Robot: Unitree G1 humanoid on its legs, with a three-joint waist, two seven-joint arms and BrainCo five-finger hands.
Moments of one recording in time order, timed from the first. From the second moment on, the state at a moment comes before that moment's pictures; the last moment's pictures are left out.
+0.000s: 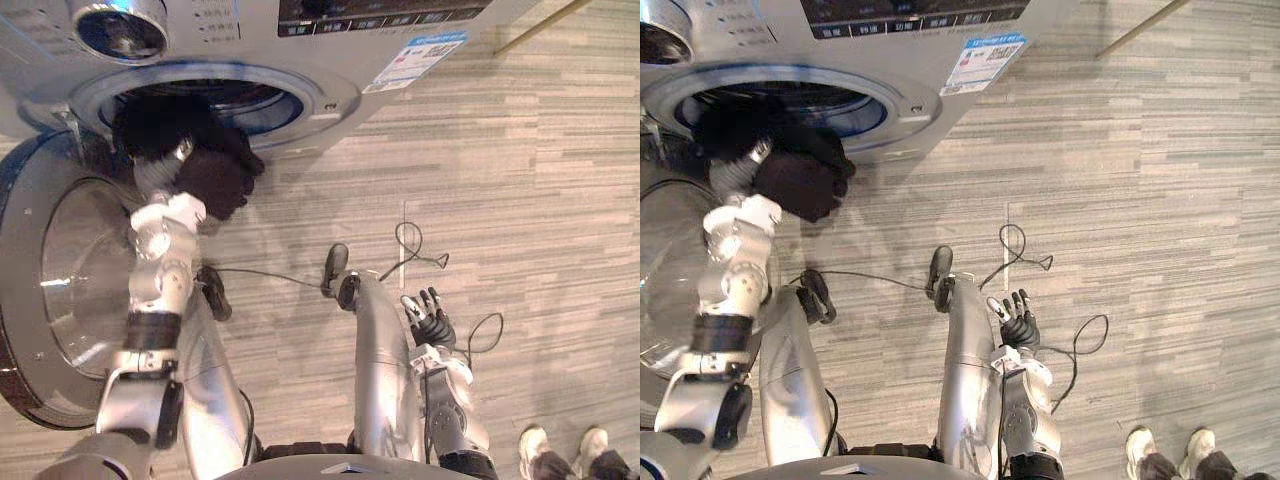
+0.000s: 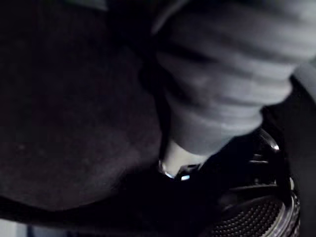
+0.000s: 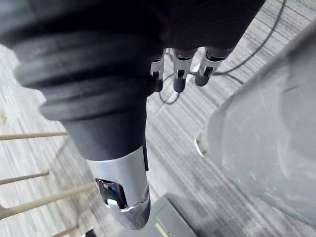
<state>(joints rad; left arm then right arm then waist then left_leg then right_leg) -0.61 0.27 0.12 0.22 -0.64 -0.07 0.25 0.11 -0.01 -0.17 0.17 0.64 -0.05 -0.03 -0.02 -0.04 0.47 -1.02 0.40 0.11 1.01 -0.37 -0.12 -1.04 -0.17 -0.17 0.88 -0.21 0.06</state>
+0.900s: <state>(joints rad) -1.48 0.47 -0.04 0.73 -1.16 -0.28 0.44 0.08 0.04 -0.41 0.11 0.96 -0.18 -0.08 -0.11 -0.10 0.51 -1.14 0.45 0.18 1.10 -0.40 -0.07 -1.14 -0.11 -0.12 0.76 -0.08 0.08</state>
